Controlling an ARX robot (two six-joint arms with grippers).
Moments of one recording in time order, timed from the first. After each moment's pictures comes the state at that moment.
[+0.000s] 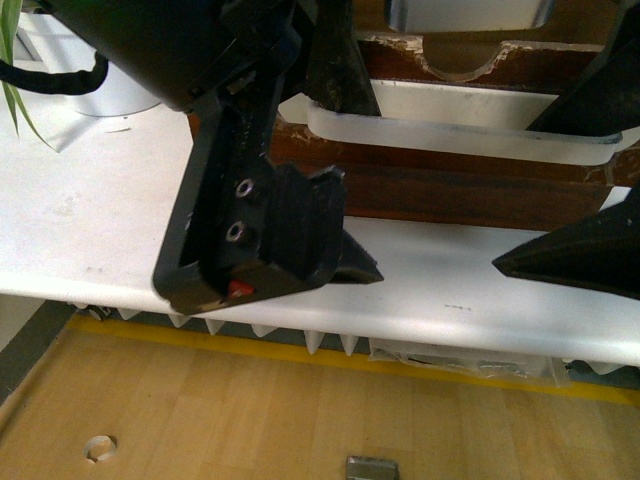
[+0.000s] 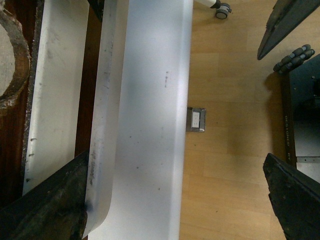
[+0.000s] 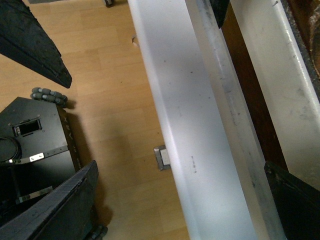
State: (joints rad) left arm -0.49 1.62 1.17 -0.54 0.41 1.14; right arm 0.26 1.47 1.01 -0.56 -0.52 -0.89
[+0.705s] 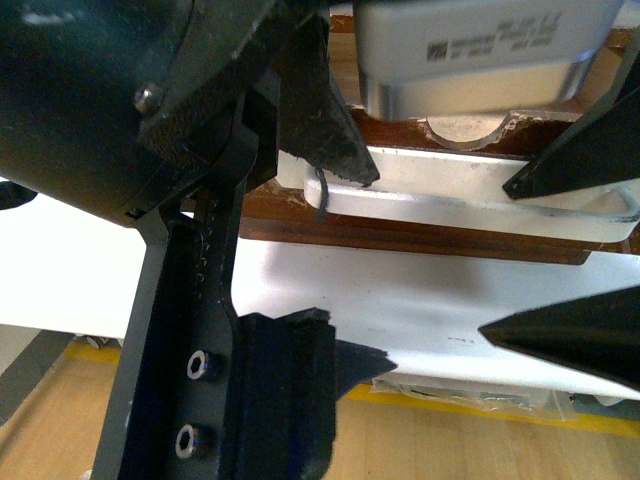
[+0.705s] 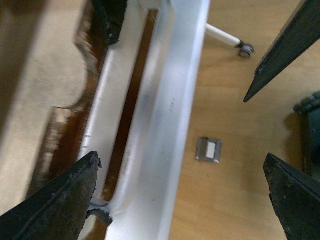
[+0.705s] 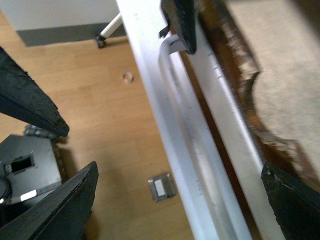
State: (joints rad) left arm -0.52 1.37 0.90 -0.19 0.42 0.93; right arm 0.26 1.25 0.85 -0.38 -0.57 -0.75
